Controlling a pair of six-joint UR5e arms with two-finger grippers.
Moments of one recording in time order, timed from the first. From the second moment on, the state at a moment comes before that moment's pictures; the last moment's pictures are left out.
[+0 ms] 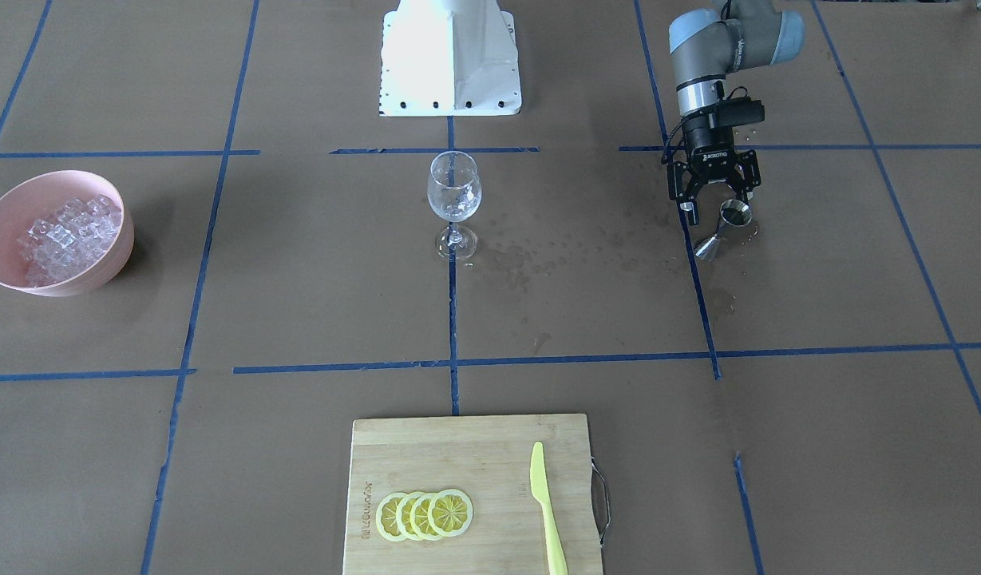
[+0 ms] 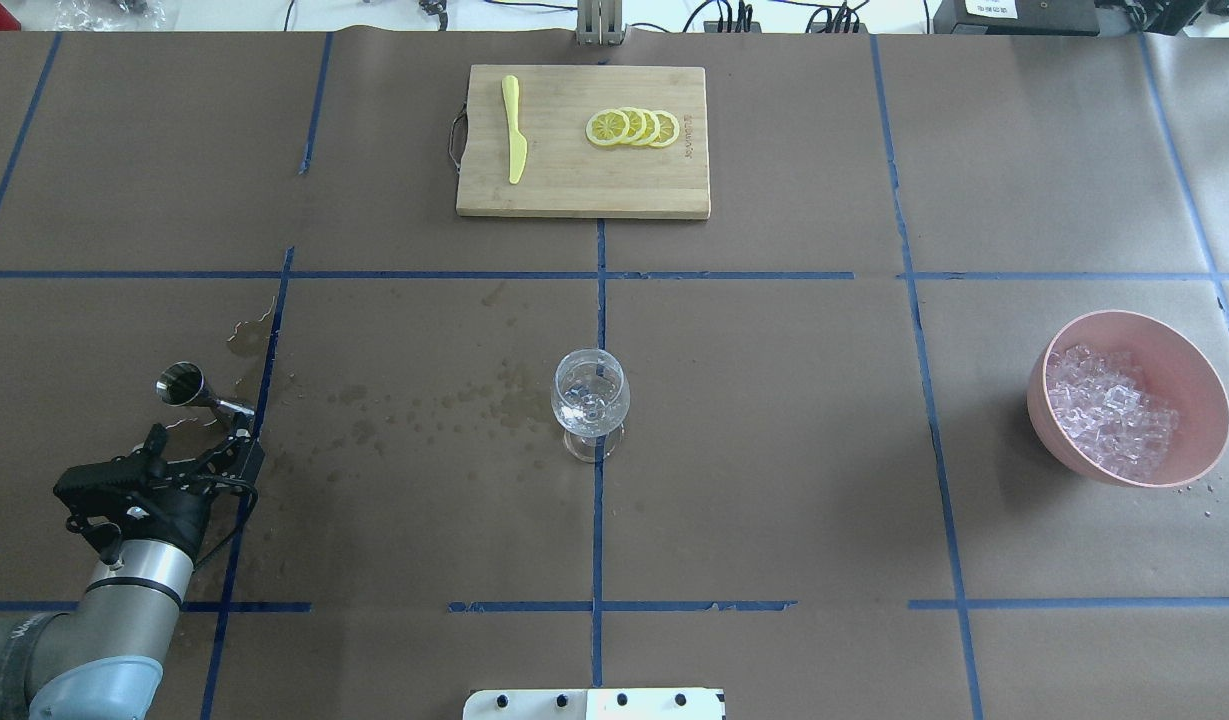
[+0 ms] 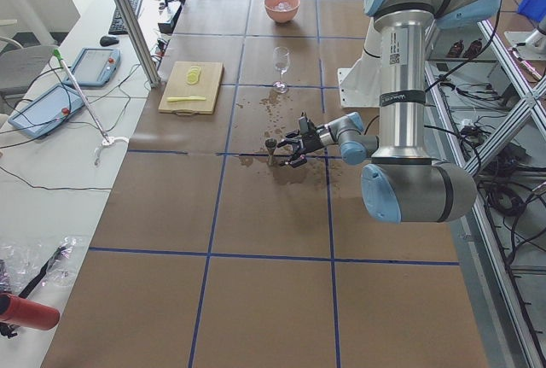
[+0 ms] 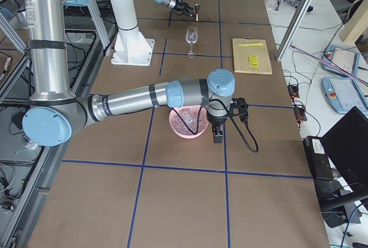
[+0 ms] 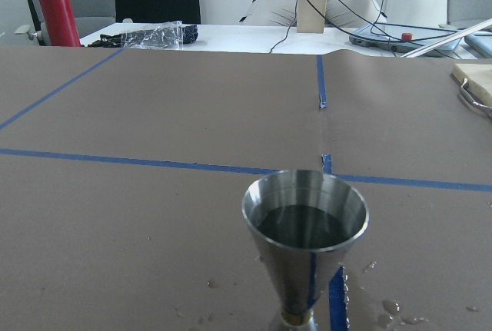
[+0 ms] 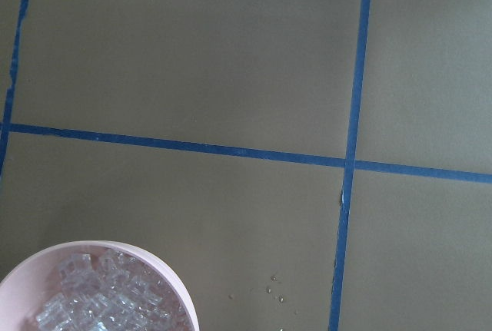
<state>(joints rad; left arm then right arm) -0.09 -1.44 -1.83 -2.05 -0.53 -1.76 1.53 -1.54 1.80 -1.69 2.39 0.03</state>
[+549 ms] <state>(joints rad) -0.10 -1.47 -1.80 -2.05 -0.45 -1.76 1.53 -1.54 1.81 -1.69 2.40 0.03</state>
